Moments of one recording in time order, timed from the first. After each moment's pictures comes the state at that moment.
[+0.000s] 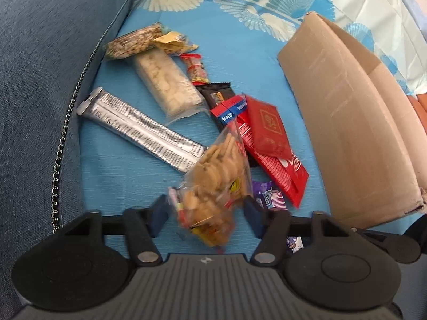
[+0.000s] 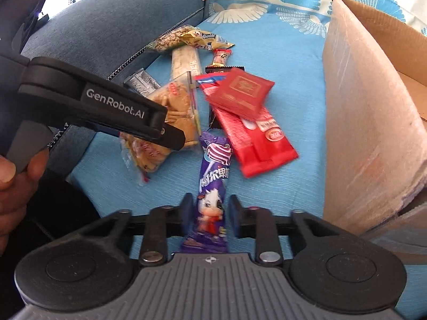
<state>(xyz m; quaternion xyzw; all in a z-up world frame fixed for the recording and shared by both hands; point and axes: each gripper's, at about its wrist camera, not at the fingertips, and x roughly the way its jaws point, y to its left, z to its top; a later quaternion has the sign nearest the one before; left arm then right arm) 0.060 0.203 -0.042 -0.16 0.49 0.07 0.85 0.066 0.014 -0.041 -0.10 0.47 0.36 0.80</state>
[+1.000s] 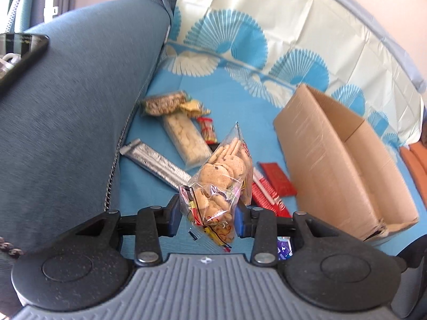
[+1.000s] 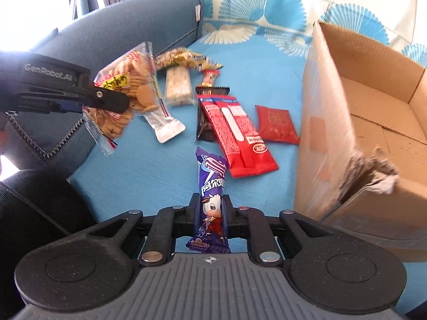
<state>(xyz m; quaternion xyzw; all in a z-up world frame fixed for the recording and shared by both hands) -0.004 0.205 0.022 -0.19 0.37 0.12 0.90 0.057 -0.003 -0.015 -0.11 0.43 0.34 0.83</state>
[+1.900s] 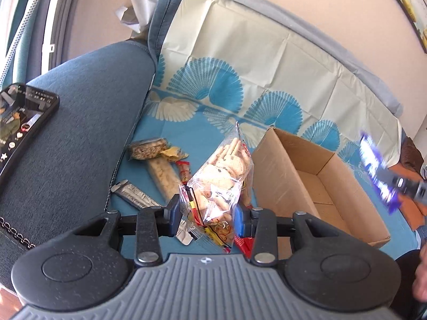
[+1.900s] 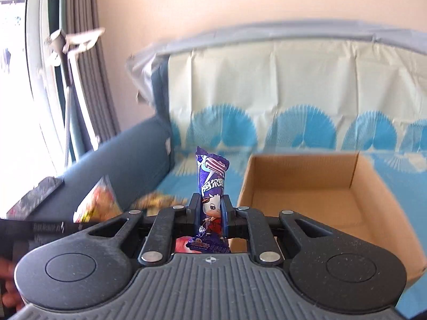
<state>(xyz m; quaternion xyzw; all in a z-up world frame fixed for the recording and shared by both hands) -0.037 0.184 0.070 -0.18 0.28 0.10 0.94 0.078 -0.121 0.129 0.03 0.23 0.32 0.92</state>
